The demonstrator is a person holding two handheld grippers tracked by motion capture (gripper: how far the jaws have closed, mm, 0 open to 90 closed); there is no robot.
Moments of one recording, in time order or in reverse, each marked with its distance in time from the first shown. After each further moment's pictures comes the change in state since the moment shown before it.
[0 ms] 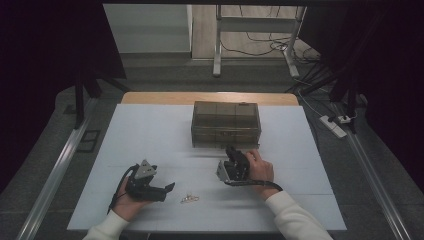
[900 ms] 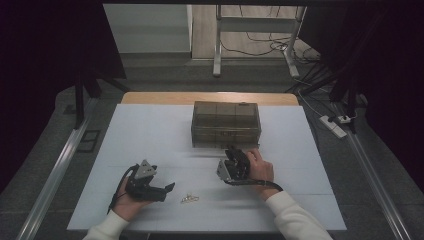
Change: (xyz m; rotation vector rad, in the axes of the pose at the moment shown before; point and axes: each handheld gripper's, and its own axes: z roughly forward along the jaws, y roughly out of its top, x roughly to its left) left arm 0.000 0.000 0.000 0.000 0.000 0.000; right arm -0.004 0.000 0.000 -0.003 0.044 0.059
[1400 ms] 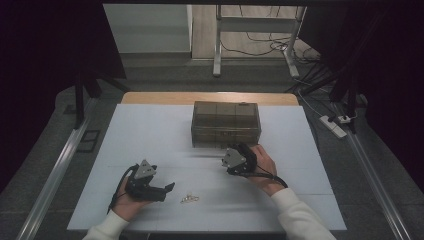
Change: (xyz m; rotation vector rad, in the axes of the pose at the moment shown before) left arm 0.000 0.000 0.000 -0.002 -0.001 0.001; right arm -0.036 -0.007 -0.013 -0.099 0.329 0.322
